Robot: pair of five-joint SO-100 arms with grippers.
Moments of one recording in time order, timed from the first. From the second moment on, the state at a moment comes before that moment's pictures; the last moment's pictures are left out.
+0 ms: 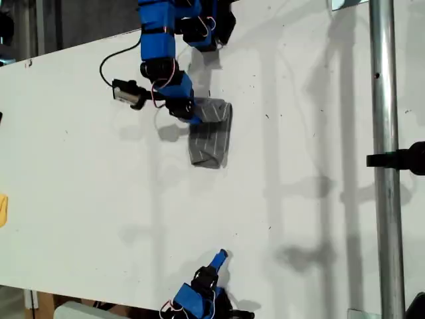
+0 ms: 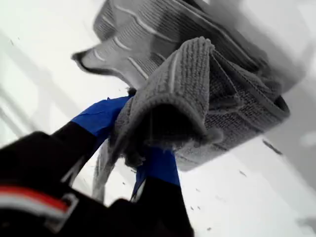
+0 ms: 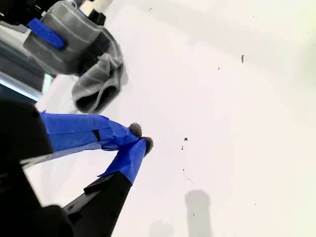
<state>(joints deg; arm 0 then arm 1) 15.2 198.9 168.3 73.9 -86.1 5.0 107.9 114.7 60.9 82.8</state>
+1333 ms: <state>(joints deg) 10.9 199.0 177.8 70.8 -88.2 8.1 96.3 100.4 53.1 58.0</state>
